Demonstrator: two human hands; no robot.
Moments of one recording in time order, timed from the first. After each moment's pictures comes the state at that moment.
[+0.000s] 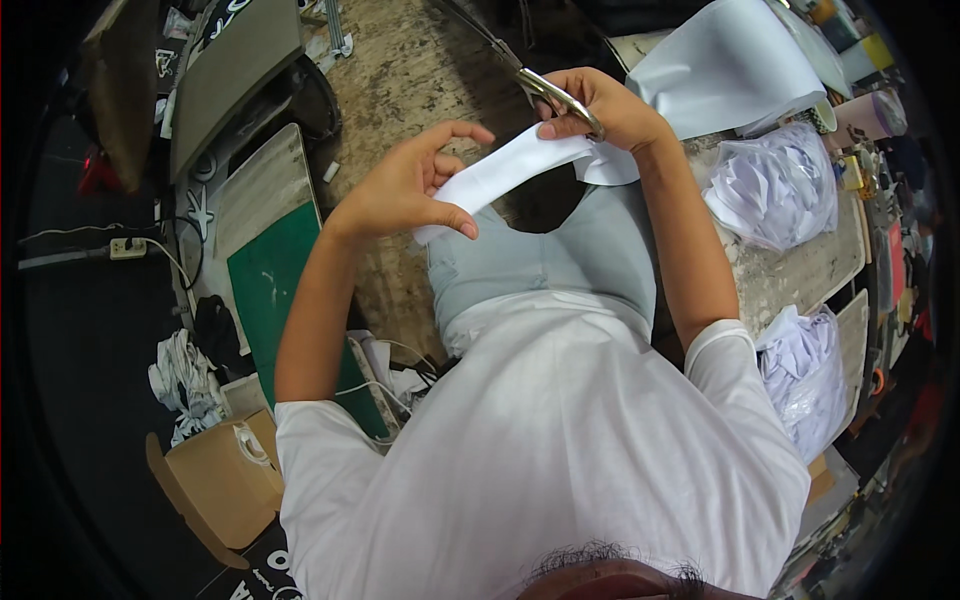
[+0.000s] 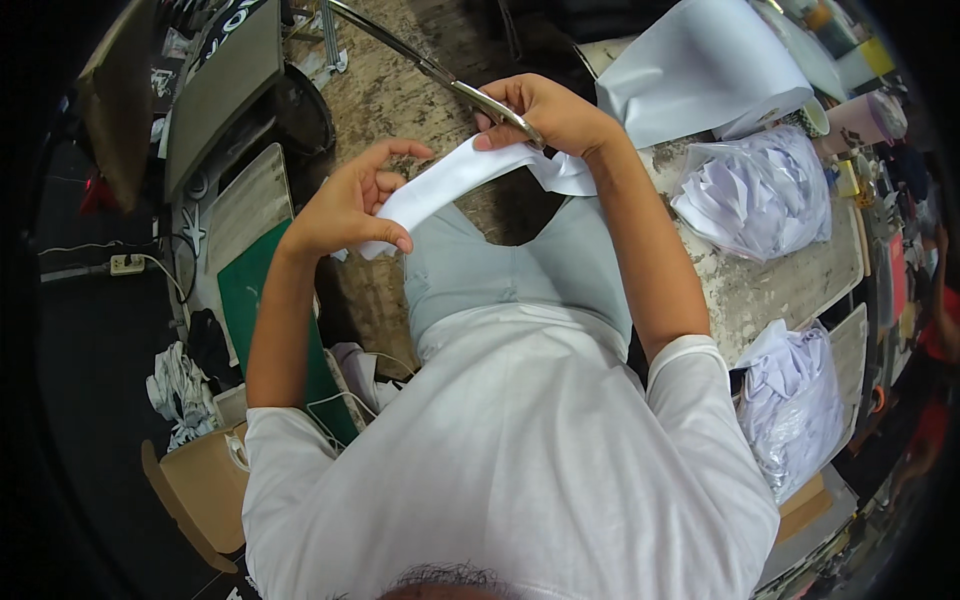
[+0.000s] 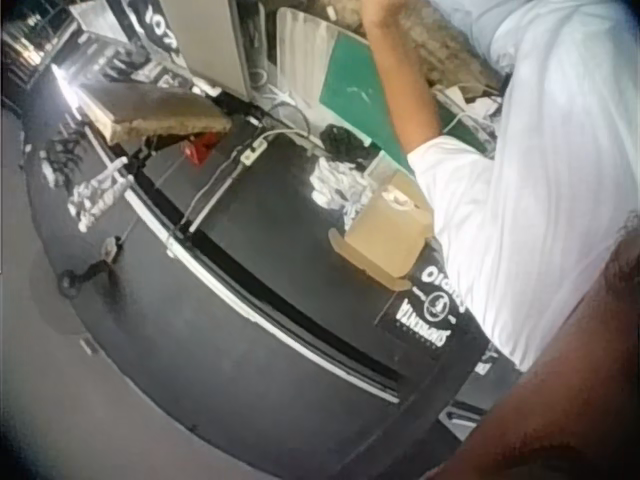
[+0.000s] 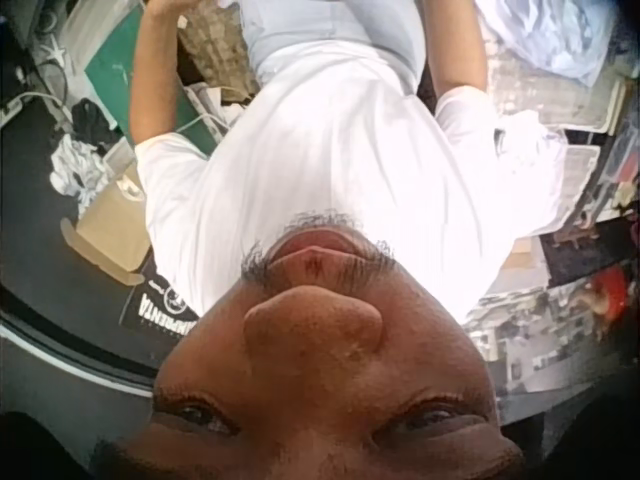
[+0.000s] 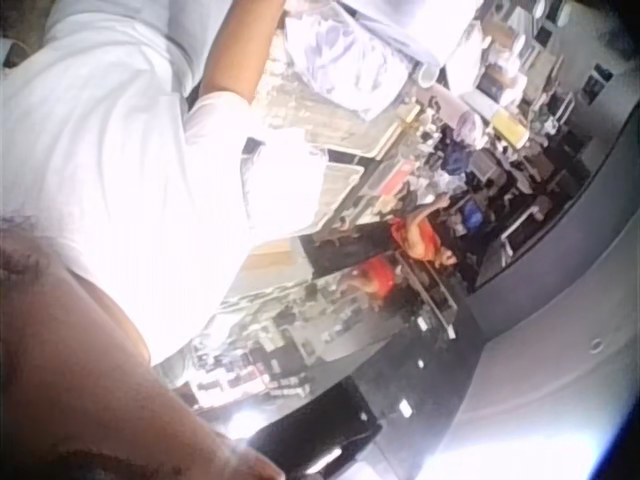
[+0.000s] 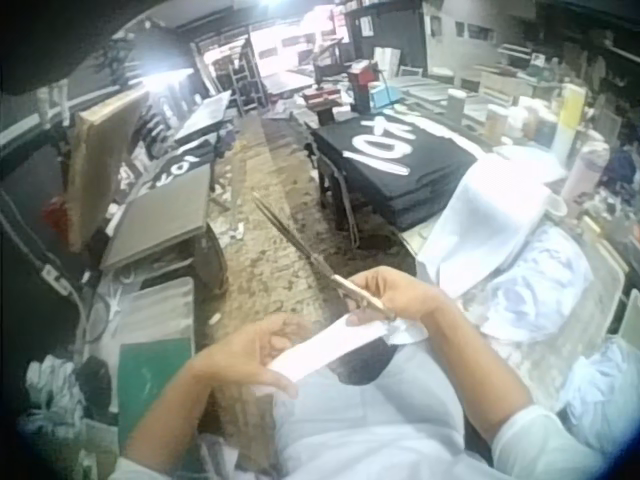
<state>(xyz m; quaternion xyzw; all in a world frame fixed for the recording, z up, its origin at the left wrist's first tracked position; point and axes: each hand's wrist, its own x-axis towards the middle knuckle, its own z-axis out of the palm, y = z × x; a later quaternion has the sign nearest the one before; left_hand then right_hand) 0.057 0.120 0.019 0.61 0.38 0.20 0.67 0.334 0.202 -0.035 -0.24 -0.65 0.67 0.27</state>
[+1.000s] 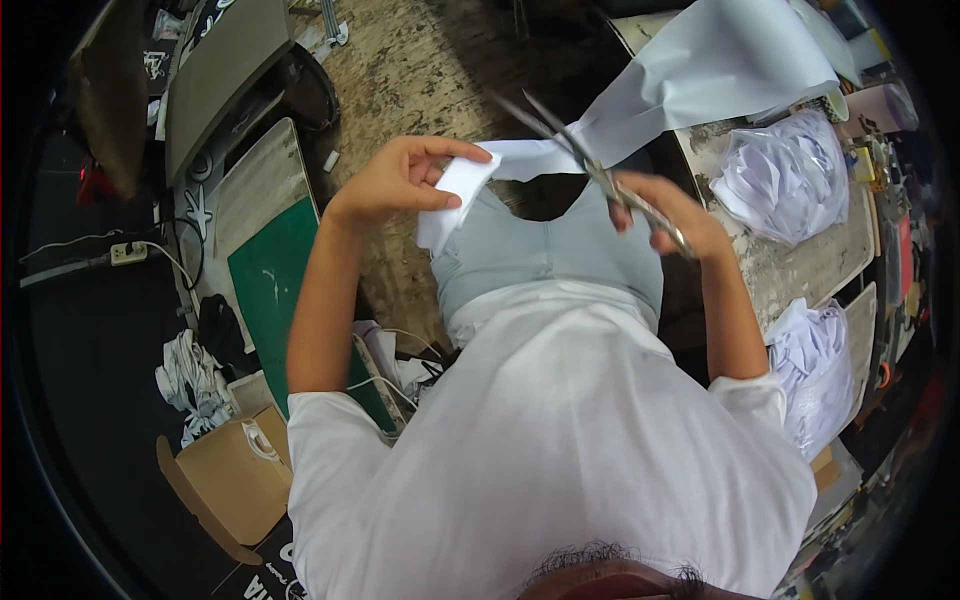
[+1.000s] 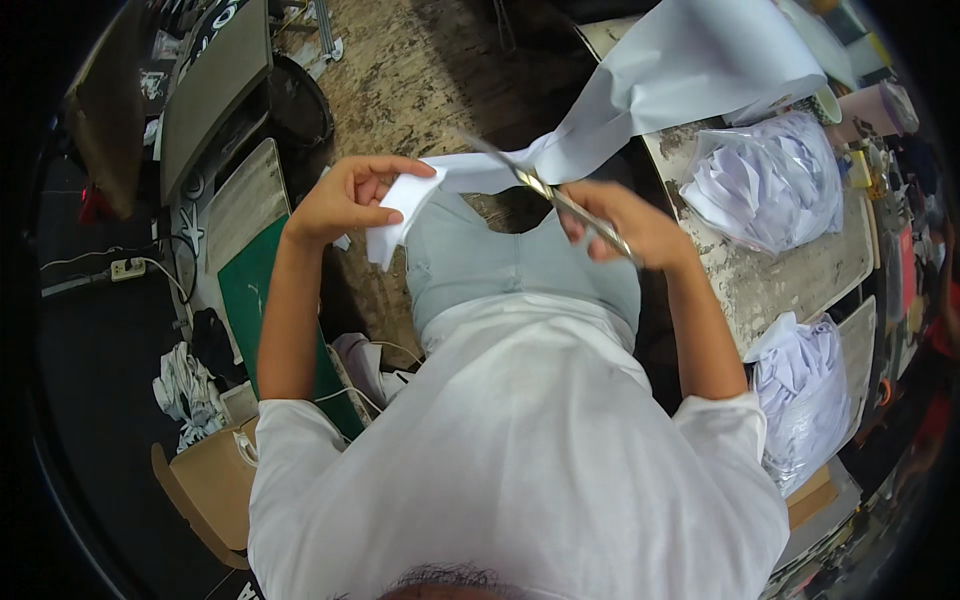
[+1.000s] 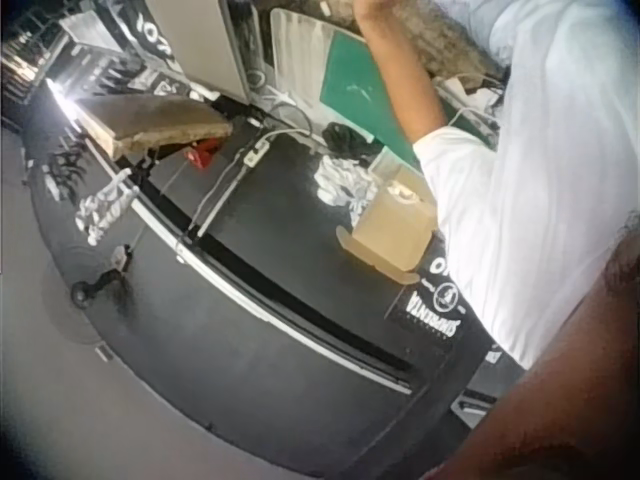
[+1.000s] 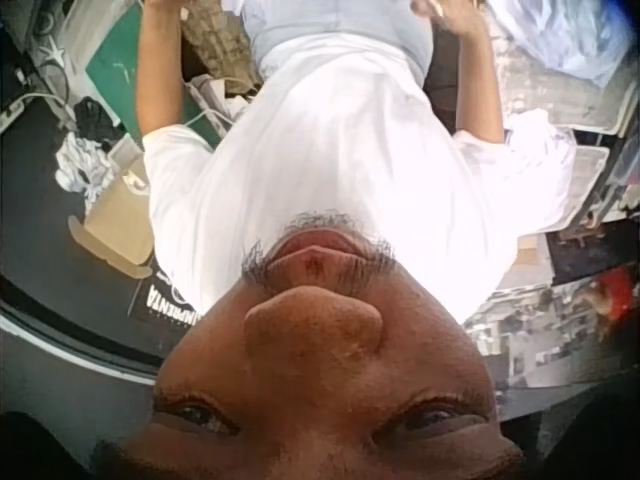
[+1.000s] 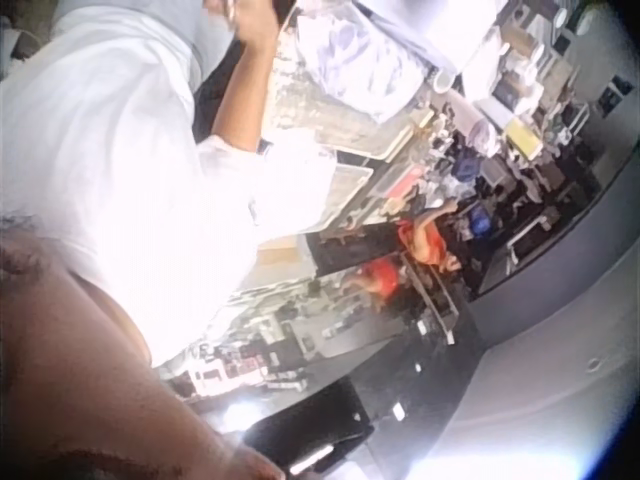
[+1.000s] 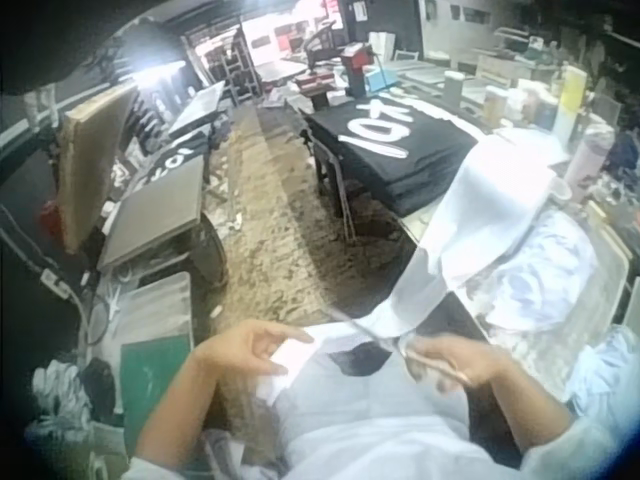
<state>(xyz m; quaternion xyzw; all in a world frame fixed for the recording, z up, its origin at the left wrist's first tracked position) 0.037 0.137 -0.014 0.55 0.34 0.17 0.74 0.404 0.100 -0.077 -0.21 -0.67 0.65 0.28</state>
